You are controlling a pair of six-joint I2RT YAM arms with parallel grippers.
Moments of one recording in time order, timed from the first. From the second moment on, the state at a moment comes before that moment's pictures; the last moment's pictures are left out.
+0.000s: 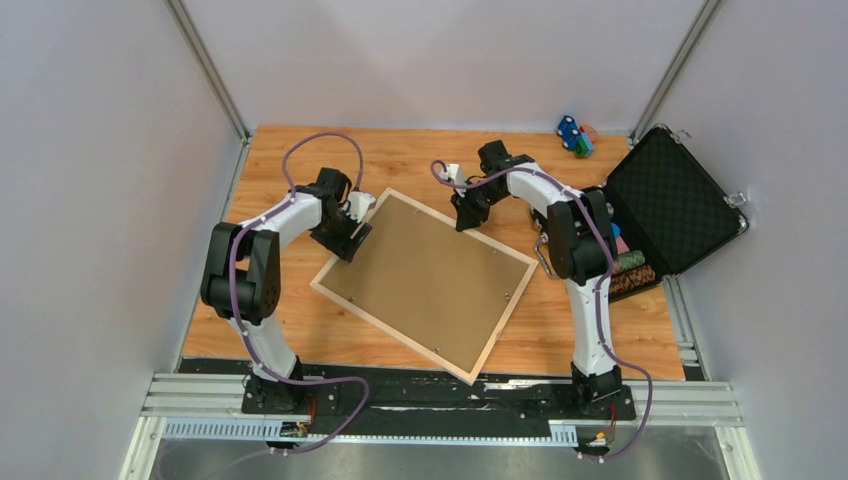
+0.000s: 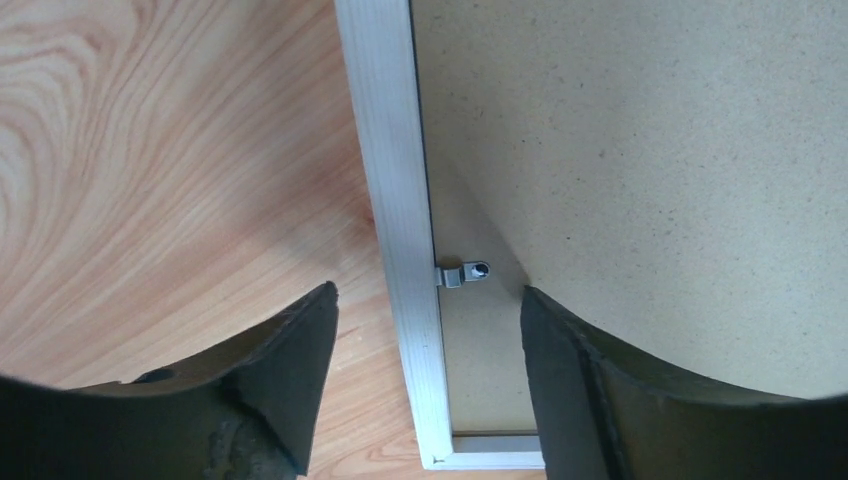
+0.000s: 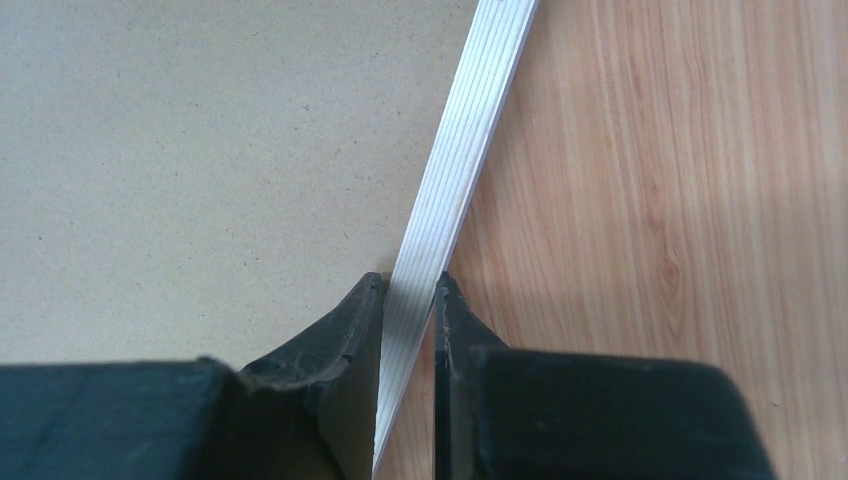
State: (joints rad) left arm -0.22 1.79 1.19 -0.67 0.08 0.40; right arm 0.34 2.27 1.79 -0.75 -0.67 -0.83
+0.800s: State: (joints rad) left arm -0.14 1.71 1.09 -0.77 0.26 0.36; right arm 0.41 2.42 2.07 -0.78 -0.57 -0.71
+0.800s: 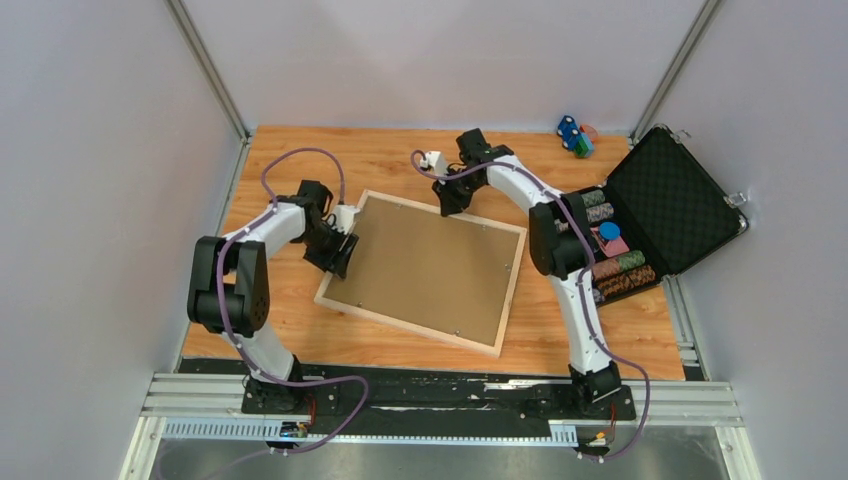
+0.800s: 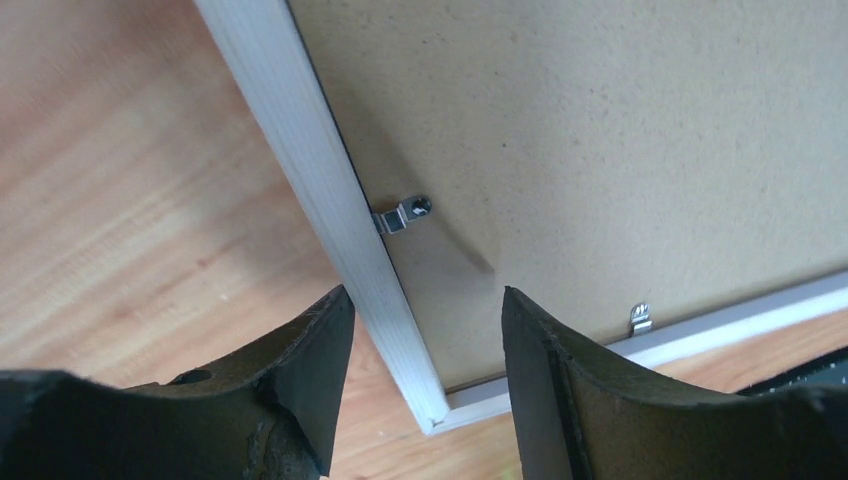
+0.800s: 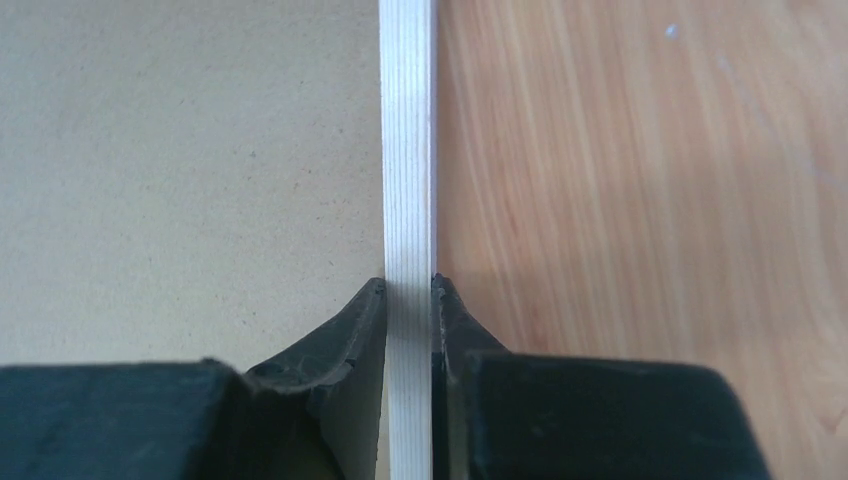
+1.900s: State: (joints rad) left arm -0.13 1.48 1.10 -0.69 0.10 0.39; right arm 0.35 1.69 1.37 -0.52 -0.26 -0.25
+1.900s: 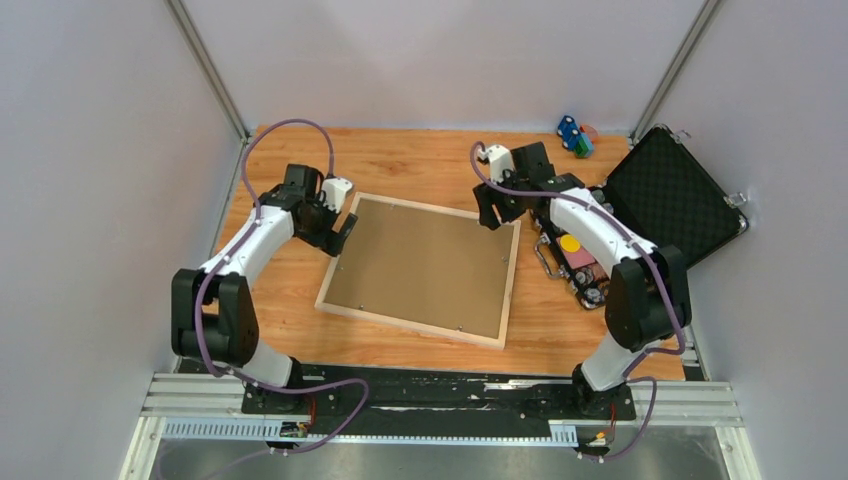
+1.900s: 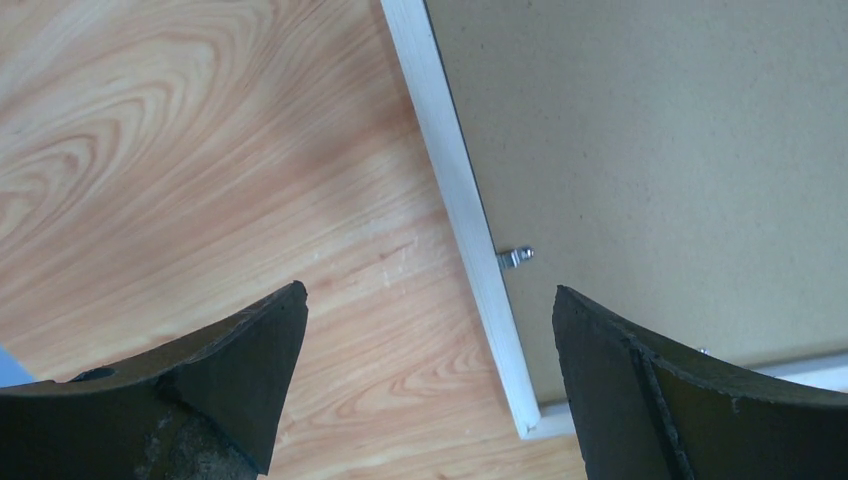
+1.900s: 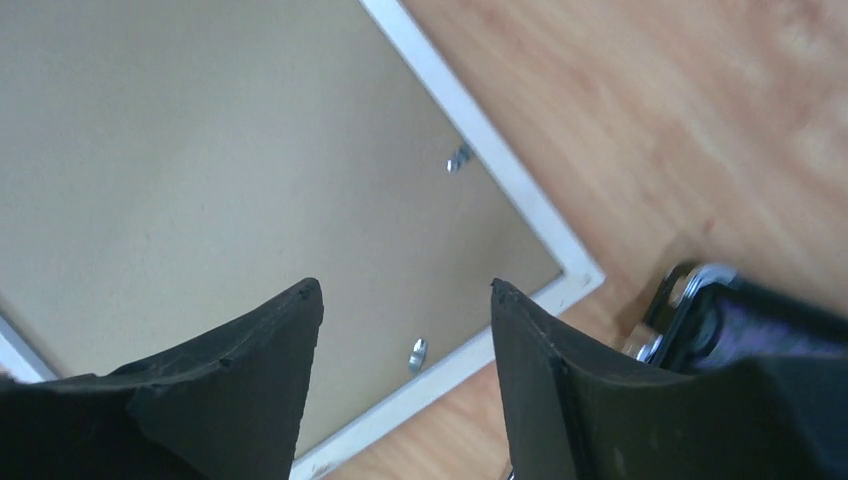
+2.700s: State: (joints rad) left arm -0.13 1.78 1.27 -0.60 0.20 0.26; right arm 0.14 1.74 1.17 -0.54 -0.40 -0.02
